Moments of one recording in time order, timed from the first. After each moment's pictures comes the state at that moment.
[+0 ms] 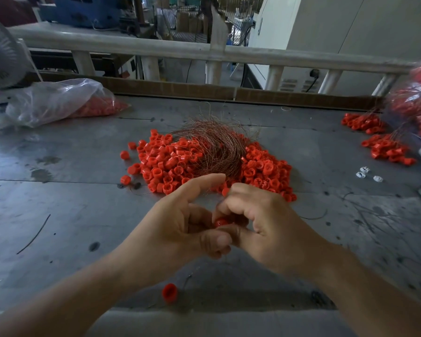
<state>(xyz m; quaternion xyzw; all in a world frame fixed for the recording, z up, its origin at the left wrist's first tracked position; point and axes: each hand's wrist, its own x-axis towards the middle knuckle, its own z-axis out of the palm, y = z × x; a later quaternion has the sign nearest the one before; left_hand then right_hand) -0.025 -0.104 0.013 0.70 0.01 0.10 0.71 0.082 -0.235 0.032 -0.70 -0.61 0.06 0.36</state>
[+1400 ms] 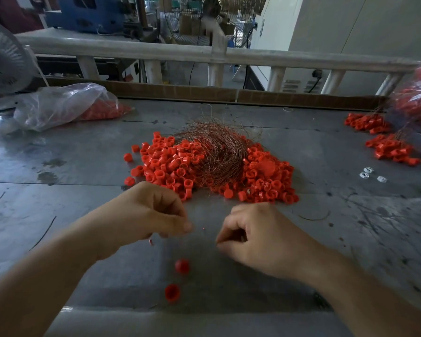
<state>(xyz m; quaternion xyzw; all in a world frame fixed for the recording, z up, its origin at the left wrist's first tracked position) -0.028 -0.060 0.035 0.82 0.15 -0.01 0.55 0.081 -0.233 0.024 -0.79 -0.54 0.14 0.26</state>
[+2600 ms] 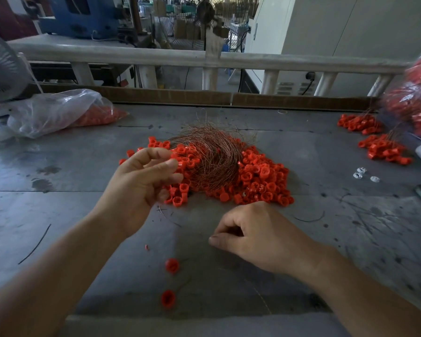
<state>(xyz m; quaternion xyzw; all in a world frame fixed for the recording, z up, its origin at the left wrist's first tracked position) 0.008 -0.049 0.021 0.56 0.17 0.24 0.78 0.088 -0.232 0.021 -0.81 -0.50 0.15 0.25</state>
